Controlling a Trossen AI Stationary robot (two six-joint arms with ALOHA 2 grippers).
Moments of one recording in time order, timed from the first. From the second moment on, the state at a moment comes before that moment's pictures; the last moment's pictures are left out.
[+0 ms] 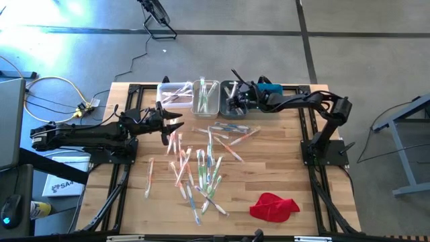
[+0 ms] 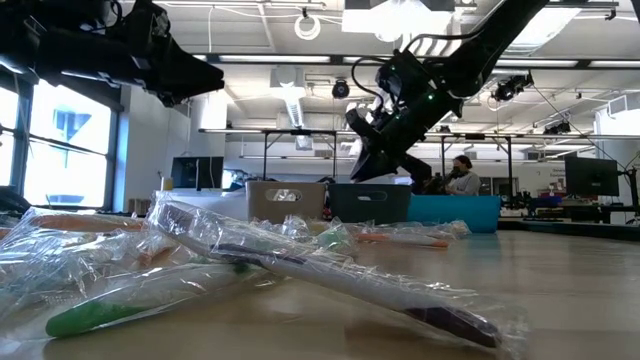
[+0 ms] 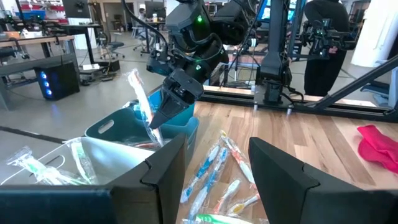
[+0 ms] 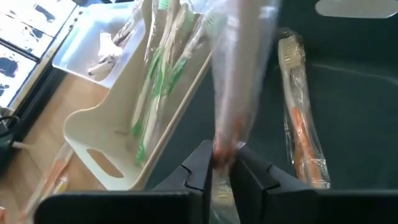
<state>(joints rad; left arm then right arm) 0.25 0.68 0.25 0.46 -0.03 0.00 -0.51 1.73 0.96 0.15 0.02 0.70</state>
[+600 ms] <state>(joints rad) 0.25 0.68 0.25 0.44 -0.04 0.00 -0.50 1.72 0.96 0.13 0.14 0.65</state>
